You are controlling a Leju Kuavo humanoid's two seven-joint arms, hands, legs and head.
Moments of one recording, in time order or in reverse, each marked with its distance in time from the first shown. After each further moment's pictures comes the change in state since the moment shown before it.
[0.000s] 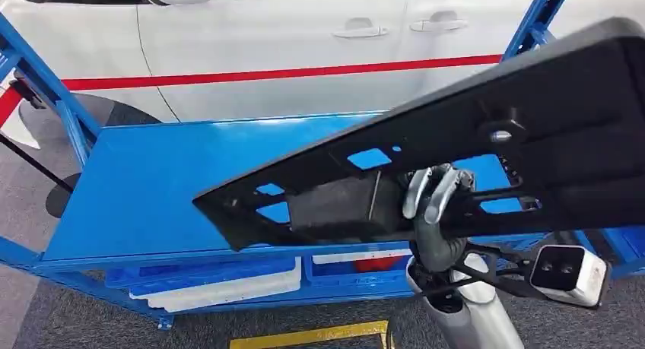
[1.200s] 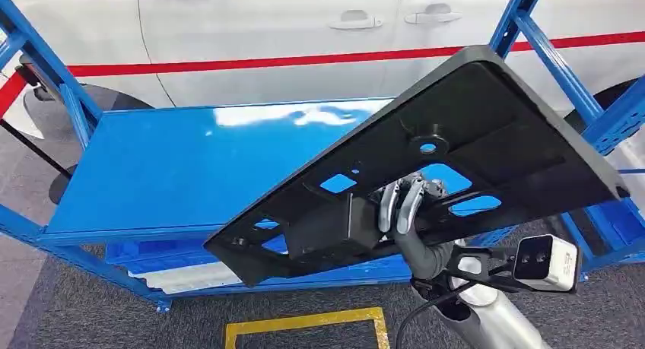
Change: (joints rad) left arm -0.012 0.009 0.006 0.000 -0.006 0.061 0.055; right arm -0.073 -0.209 0.206 0.019 -0.125 -0.123 0.007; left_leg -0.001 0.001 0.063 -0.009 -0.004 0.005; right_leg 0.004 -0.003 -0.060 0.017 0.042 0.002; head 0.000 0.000
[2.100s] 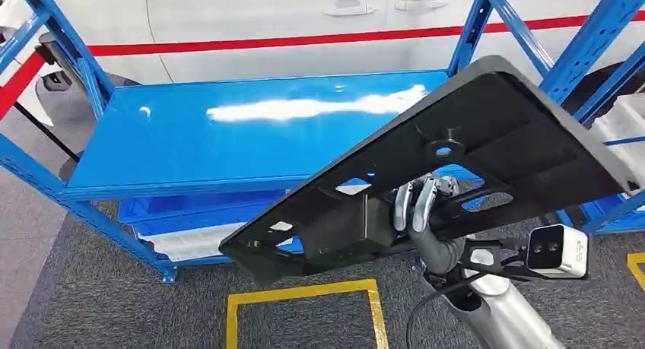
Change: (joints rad) left arm -0.009 0.006 0.018 -0.002 0.007 -0.006 0.002; right arm 0.011 -0.024 -0.076 0.046 -0.031 0.140 -0.003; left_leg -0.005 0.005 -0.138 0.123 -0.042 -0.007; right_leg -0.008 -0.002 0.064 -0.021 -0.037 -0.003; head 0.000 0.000
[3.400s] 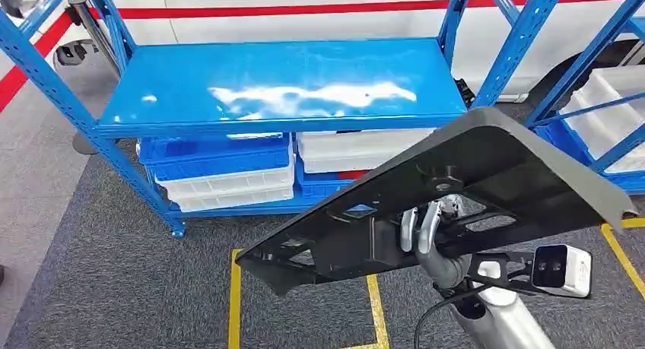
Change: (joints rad) left arm 0.028 0.018 0.003 -0.005 -0.002 0.011 0.031; right arm 0.121 0.042 -0.143 0.000 0.110 0.167 -0.002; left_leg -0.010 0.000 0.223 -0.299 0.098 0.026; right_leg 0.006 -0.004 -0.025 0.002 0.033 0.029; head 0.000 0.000
